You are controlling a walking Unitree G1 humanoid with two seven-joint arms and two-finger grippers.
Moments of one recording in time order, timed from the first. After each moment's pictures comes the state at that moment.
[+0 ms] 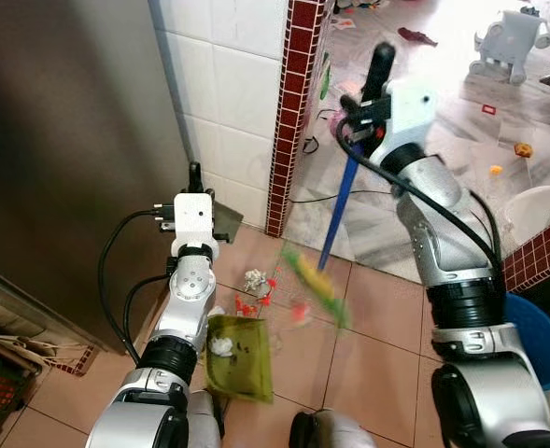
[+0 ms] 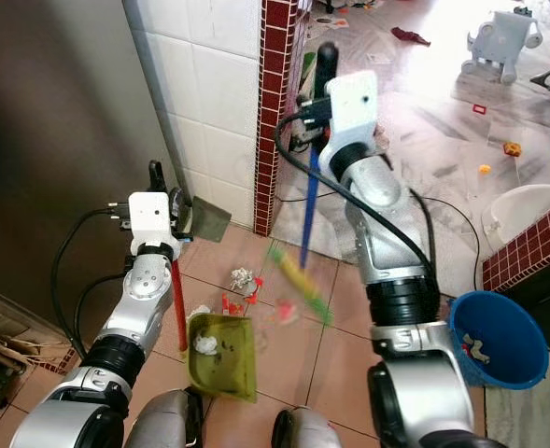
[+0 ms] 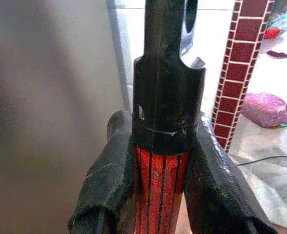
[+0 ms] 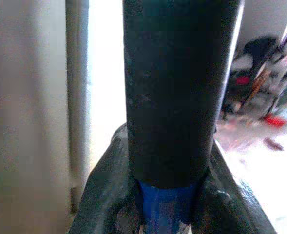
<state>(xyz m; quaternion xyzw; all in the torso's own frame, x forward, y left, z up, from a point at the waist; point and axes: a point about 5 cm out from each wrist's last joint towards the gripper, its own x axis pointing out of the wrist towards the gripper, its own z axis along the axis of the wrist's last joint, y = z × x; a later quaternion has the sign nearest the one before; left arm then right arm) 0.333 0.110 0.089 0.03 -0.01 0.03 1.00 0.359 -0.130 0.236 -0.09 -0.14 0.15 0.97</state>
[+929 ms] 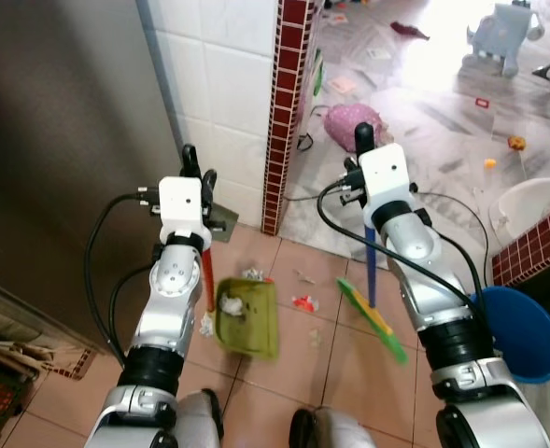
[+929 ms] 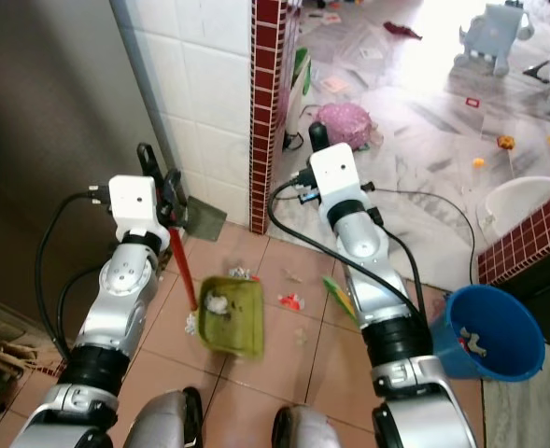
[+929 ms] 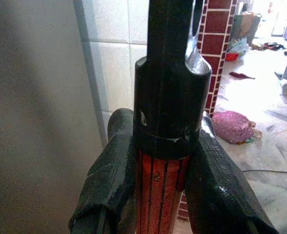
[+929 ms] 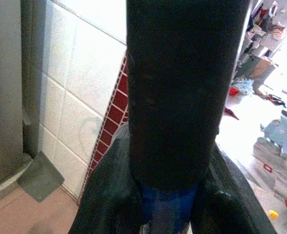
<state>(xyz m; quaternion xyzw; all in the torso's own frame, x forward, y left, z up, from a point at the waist) 0.325 0.120 0.121 0.02 -0.06 -0.02 1.00 0.346 -0.135 0.161 -0.17 -0.05 0.09 0.98</state>
